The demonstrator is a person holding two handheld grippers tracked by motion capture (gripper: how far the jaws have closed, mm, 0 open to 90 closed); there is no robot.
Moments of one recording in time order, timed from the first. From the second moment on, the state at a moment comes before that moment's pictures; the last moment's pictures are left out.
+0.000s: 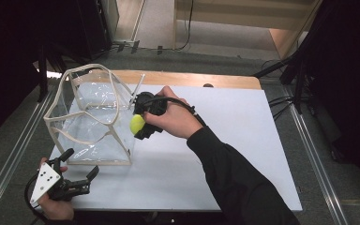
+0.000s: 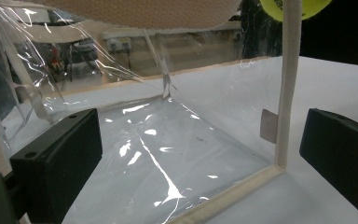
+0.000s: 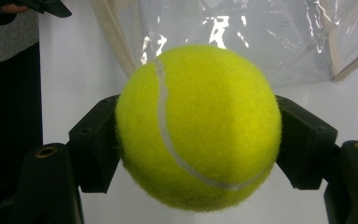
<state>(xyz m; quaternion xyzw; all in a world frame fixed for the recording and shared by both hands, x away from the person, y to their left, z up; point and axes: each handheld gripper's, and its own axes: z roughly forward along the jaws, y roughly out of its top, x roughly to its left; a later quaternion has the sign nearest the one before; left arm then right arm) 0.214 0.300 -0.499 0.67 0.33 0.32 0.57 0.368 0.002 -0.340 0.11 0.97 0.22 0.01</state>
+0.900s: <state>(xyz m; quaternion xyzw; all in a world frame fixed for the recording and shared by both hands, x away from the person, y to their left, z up) 0.214 0.299 -0.499 0.68 0.33 0.32 0.57 0.376 0.013 -0.299 0.10 0.96 0.25 -0.01</state>
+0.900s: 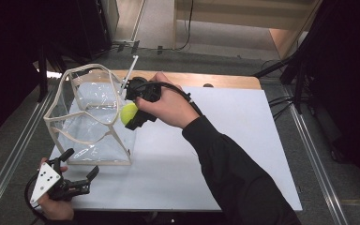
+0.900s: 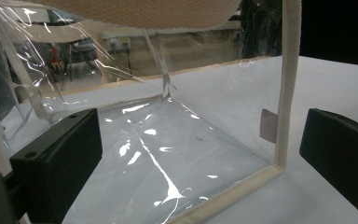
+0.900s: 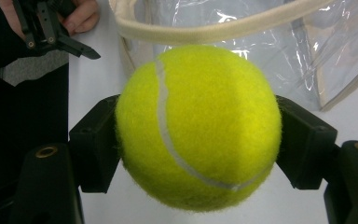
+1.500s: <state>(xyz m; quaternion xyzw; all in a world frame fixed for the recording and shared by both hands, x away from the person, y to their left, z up) 0.214 0.300 -0.499 0.67 0.33 0.32 0.57 0.379 0.023 -0.274 0.09 0.97 0.25 0.01</state>
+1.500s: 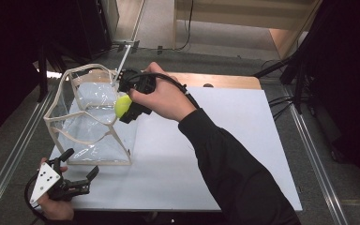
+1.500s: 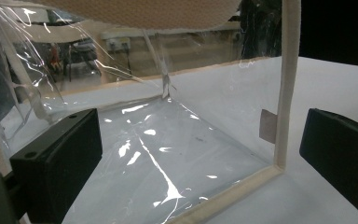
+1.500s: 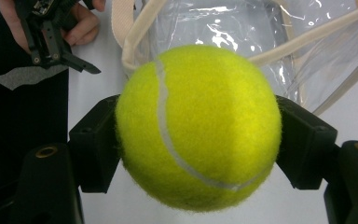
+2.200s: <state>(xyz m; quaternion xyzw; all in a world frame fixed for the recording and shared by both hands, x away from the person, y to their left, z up) 0.214 0.300 -0.499 0.68 0.34 0.32 0.57 0.384 0.050 -0.256 0.07 0.97 0.25 0.01</state>
